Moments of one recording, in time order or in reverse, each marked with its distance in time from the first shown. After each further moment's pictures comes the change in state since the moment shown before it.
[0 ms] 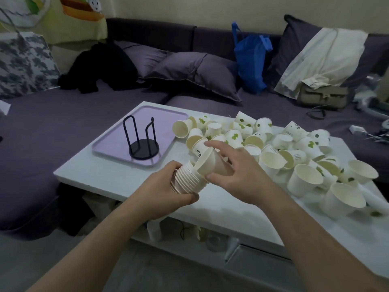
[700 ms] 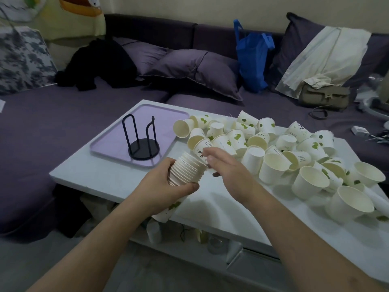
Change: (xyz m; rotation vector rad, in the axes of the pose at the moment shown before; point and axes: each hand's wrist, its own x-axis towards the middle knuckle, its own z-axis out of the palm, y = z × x) left_hand 0.017 -0.012 -0.001 -0.155 0.072 -0.070; right_hand 0.027 0.003 0.036 0.386 -0.016 0.178
